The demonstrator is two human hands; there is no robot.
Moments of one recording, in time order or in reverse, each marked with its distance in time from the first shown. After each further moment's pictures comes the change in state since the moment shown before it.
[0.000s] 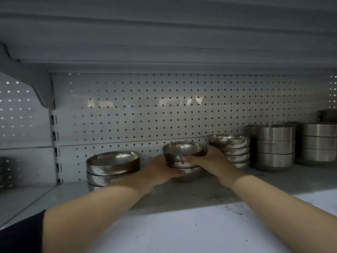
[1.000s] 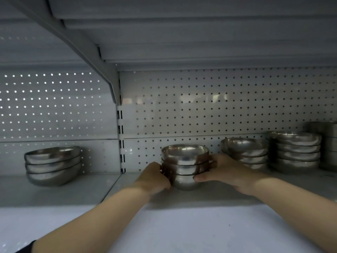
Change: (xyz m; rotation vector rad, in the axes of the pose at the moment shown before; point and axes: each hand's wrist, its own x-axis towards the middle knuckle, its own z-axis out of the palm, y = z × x) left_hand -0.056 -0.142 -0.095 -0.121 0.154 -0.271; right_hand -0.016 -0.042 0.125 -0.035 -0.324 0.008
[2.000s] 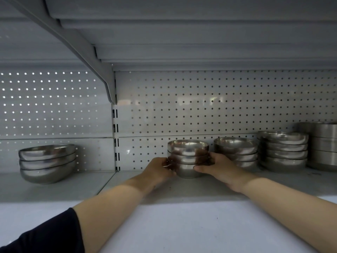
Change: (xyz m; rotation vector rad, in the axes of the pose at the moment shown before) left_hand 0.016 0.011 0.023 -0.202 0.004 0.214; right_hand 0.012 0.026 -0.006 0.088 0.149 -0.080
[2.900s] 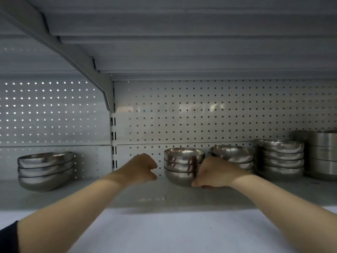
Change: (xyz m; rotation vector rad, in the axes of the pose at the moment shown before) left_hand -0.012 0.030 -0.048 0.693 -0.030 0.026; right_hand -0.018 -0.054 -0.007 -0.807 -0.204 0.049
